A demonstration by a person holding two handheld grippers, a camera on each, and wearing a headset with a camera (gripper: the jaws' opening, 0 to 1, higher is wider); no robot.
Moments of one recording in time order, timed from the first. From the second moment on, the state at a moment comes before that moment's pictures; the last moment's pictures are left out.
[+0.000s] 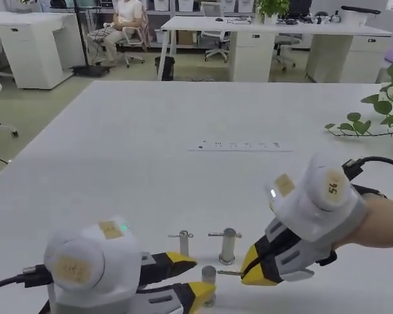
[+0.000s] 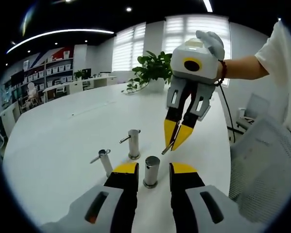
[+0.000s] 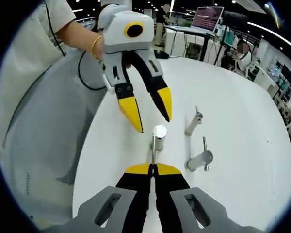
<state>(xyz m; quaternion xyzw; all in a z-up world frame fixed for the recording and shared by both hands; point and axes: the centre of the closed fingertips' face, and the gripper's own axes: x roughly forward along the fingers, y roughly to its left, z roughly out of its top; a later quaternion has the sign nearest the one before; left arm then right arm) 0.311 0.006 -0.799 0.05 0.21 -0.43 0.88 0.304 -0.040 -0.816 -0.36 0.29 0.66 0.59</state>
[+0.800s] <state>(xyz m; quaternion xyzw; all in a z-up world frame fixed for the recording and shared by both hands) 0.319 -0.001 -0.817 0.06 0.24 -0.43 0.87 0.312 -0.041 -0.833 -0.38 0.30 0.65 0.58</state>
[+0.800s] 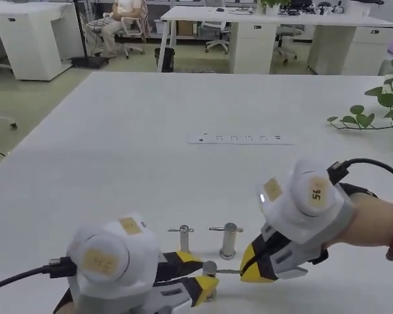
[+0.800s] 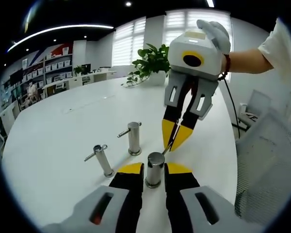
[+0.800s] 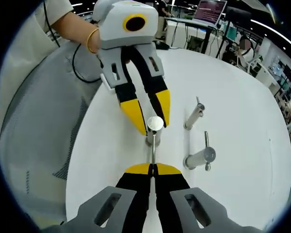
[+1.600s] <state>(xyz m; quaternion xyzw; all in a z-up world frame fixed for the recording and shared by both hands) 0.317 -0.002 -0.819 0.05 0.24 -0.43 0.87 0.312 -0.032 -0.827 -0.40 0.30 0.65 0.57</state>
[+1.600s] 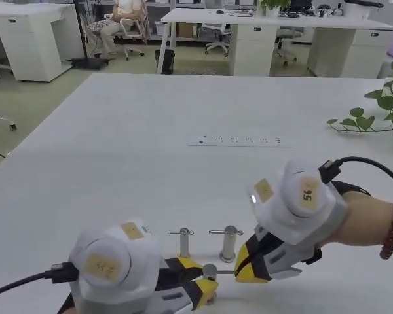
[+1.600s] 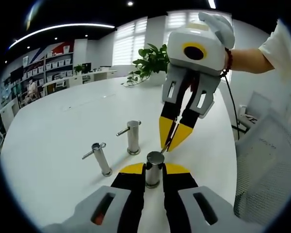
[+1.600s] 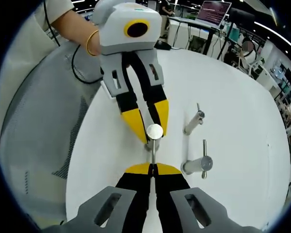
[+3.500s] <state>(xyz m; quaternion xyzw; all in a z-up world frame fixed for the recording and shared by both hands) 0.317 0.001 -0.837 0.00 0.27 -0.41 0.87 0.307 -0.022 -0.822 -0.37 0.31 0.64 0.60</state>
